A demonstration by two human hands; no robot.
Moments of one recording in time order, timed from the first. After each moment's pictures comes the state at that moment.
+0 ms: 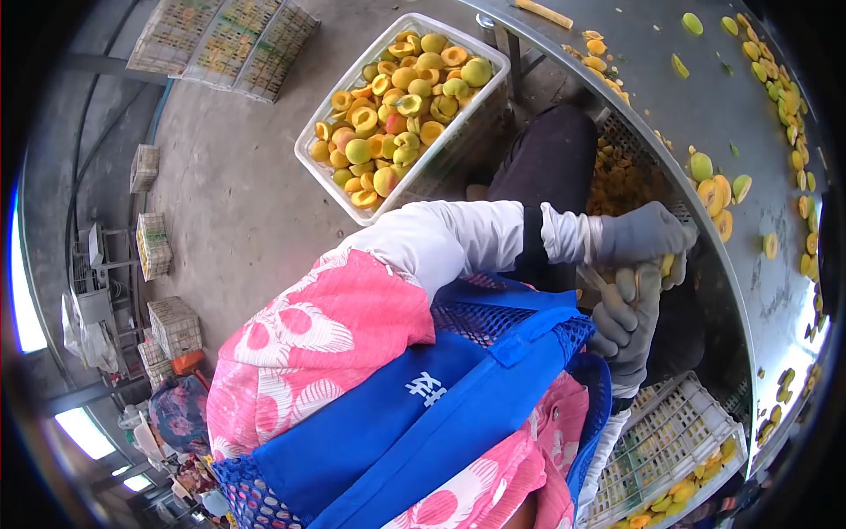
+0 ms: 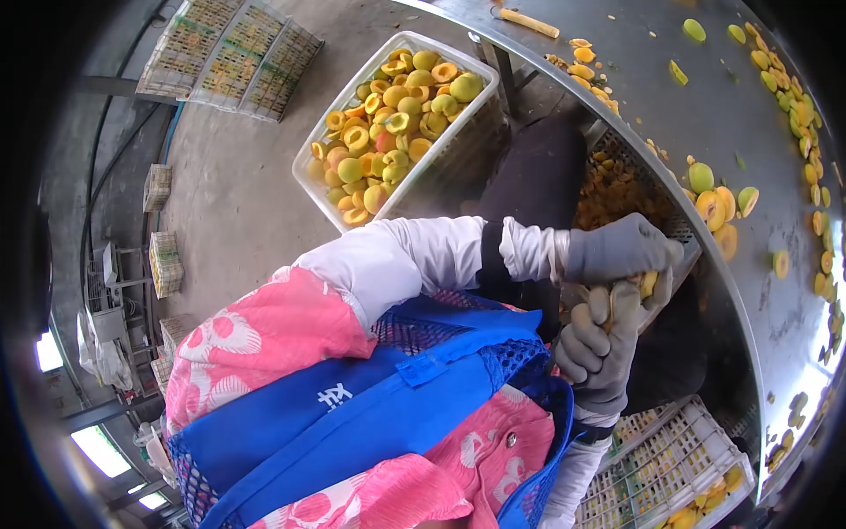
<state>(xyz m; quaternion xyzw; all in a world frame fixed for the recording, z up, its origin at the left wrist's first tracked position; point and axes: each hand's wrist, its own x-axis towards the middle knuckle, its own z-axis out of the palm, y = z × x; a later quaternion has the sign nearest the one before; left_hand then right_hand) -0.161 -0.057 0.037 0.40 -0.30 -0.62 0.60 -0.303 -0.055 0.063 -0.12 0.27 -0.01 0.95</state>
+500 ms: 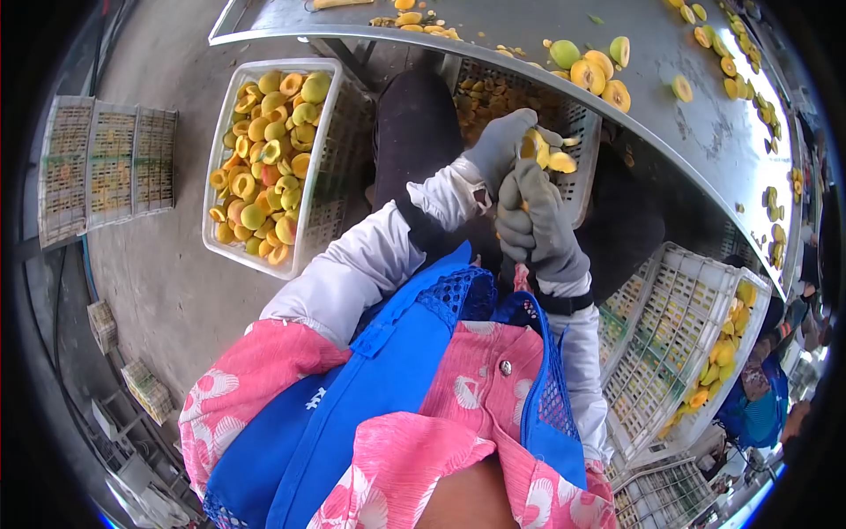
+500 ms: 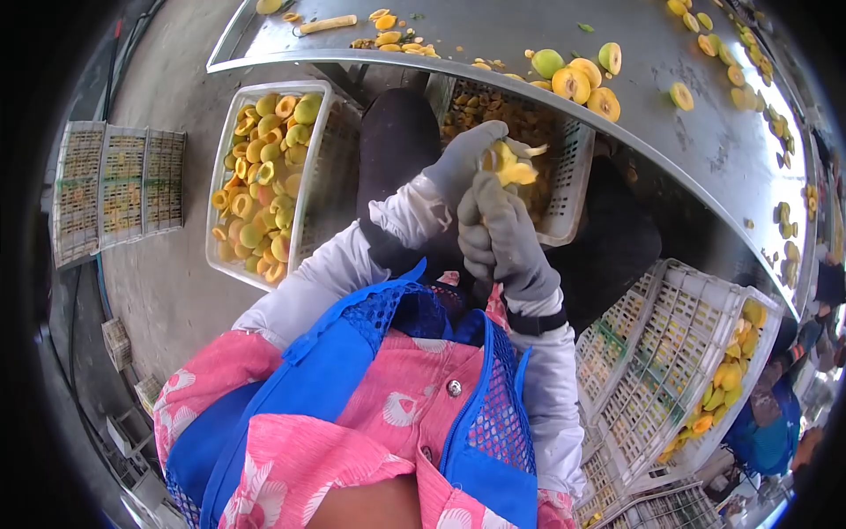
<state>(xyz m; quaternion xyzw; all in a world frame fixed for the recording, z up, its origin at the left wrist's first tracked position) -0.157 -0.075 -0.006 0.35 0.04 -0.73 0.59 -0.290 -0.064 0.044 -0.27 0.33 -0.06 0.90</state>
